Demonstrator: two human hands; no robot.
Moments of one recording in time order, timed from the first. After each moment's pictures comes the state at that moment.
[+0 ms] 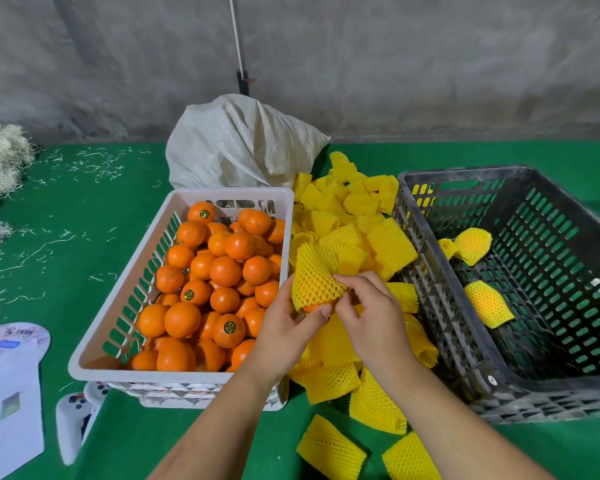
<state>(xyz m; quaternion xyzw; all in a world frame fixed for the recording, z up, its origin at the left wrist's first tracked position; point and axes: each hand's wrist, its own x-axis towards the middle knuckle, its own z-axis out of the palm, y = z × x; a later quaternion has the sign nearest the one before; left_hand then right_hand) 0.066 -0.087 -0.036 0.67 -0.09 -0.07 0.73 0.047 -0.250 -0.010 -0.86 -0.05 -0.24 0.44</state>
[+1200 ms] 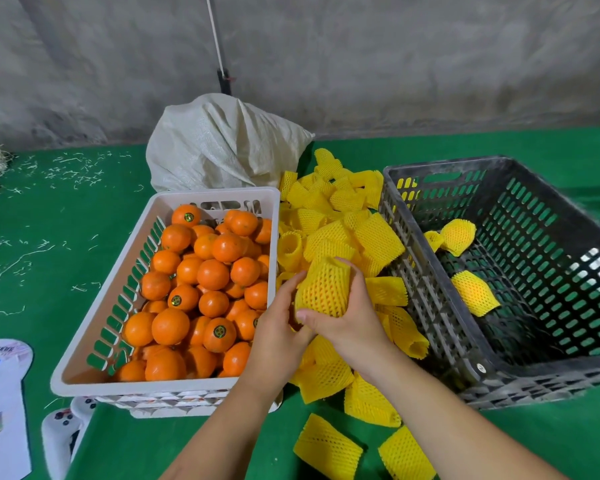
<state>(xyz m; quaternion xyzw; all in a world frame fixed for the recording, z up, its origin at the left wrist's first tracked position) 0.060 -0.088 -0.042 0.81 -0.15 0.03 0.57 0.042 -0.231 -0.003 -0.71 0.05 -0.02 0.71</state>
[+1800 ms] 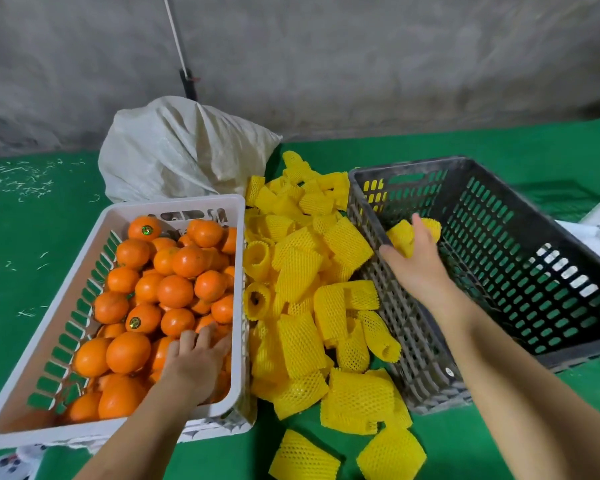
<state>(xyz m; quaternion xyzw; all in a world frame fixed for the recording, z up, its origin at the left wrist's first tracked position) 0.107 -0.010 -0.095 0.97 -0.13 -0.17 -0.12 0.118 -0.420 -0.013 -0.86 0.21 -0.04 0.47</state>
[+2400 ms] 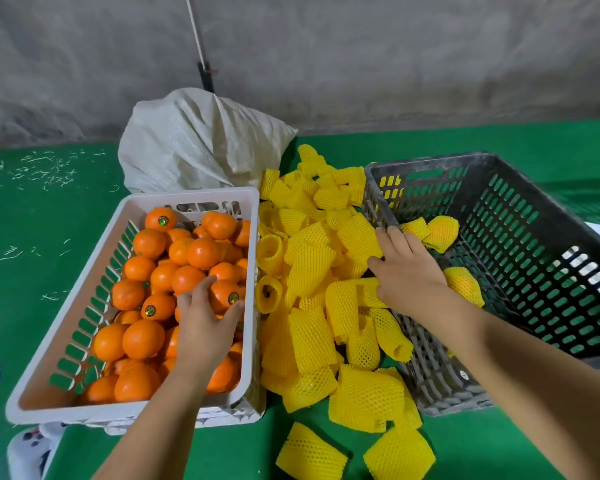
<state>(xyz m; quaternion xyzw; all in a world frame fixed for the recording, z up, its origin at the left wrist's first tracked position) 0.114 -0.028 -0.063 0.91 0.05 0.07 0.40 0.126 -0.378 -0.018 -0.98 -0.08 0.02 -0.19</state>
